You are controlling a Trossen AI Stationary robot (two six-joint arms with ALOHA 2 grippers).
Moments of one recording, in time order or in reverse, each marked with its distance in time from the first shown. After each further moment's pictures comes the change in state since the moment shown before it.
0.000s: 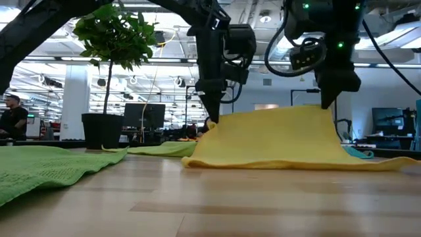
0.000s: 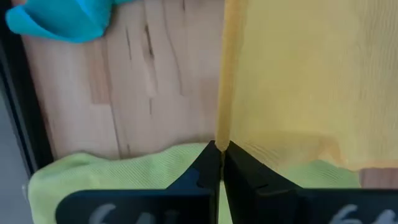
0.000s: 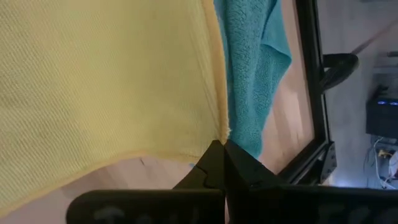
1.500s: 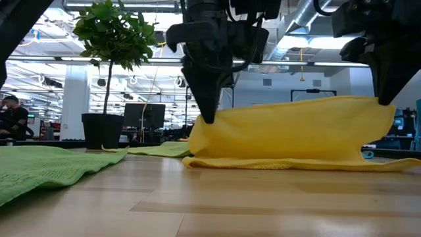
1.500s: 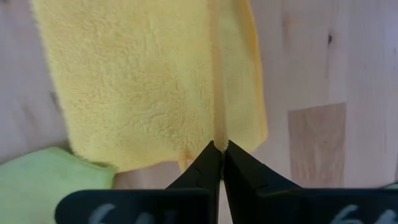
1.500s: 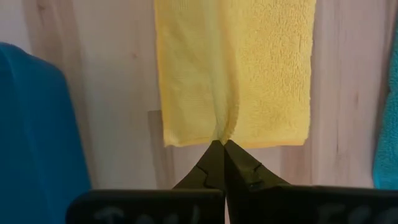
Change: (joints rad) left arm -0.384 0.006 -0.044 -0.048 0.202 -0.299; right arm 0.432 -0.077 -0.041 0.162 -0.394 0.107
